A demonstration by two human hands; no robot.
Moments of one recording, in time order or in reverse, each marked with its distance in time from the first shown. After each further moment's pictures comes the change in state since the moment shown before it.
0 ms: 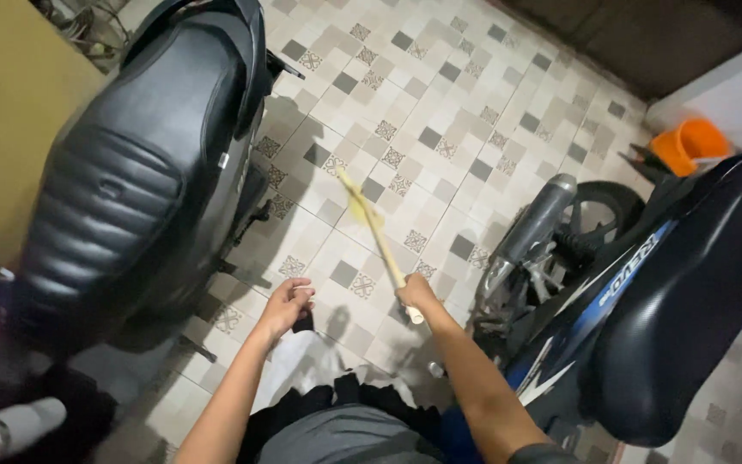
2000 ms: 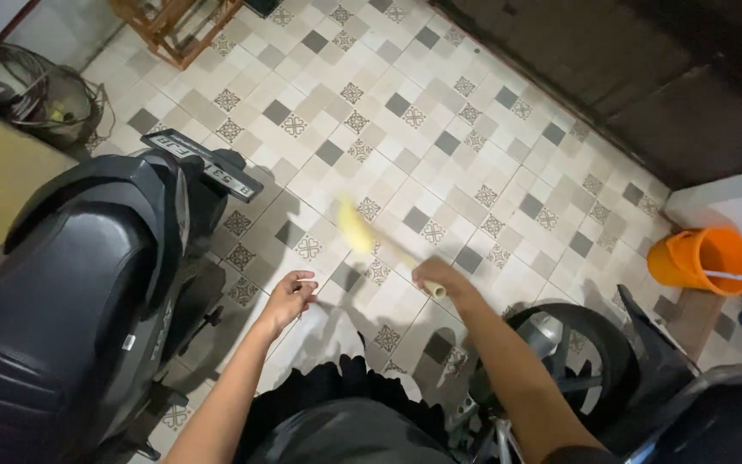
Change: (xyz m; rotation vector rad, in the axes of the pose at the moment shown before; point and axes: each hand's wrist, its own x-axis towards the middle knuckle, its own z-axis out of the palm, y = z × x) left_hand 0.405 0.318 0.144 0.028 0.046 -0.037; right_hand 0.470 -0.151 -0.369 0.423 -0.626 -0.381
